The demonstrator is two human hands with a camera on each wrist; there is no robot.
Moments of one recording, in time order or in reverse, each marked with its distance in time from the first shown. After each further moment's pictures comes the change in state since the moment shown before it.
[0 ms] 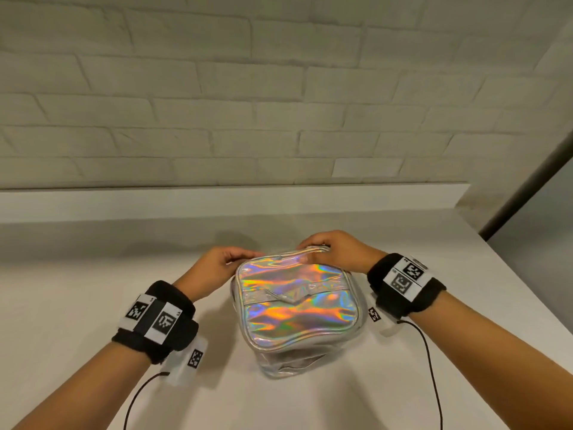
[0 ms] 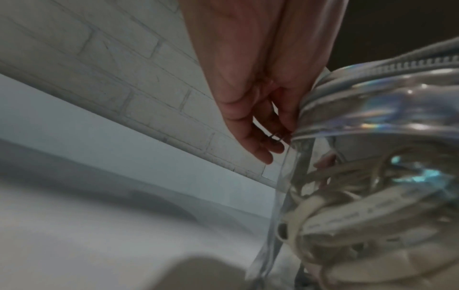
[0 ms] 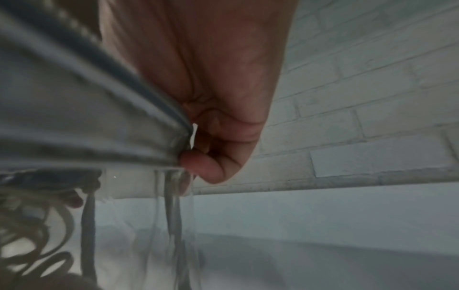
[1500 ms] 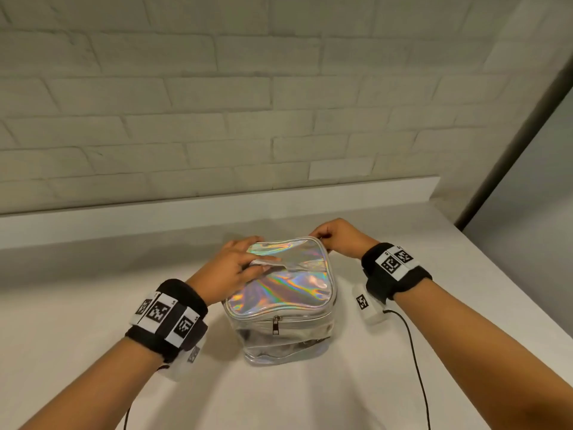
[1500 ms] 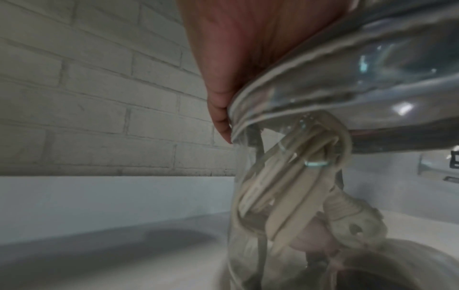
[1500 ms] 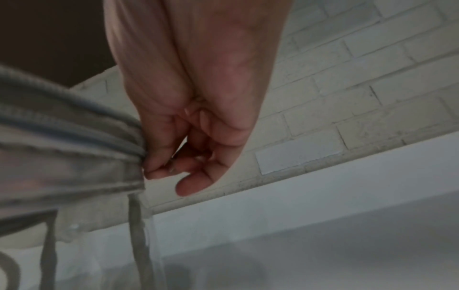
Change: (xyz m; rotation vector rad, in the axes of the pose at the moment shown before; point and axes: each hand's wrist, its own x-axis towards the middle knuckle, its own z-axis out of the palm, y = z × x) left_hand 0.017 0.021 0.031 0.634 -0.152 0.287; right_hand -0.003 0.038 -0.029 0.052 0.173 0.086
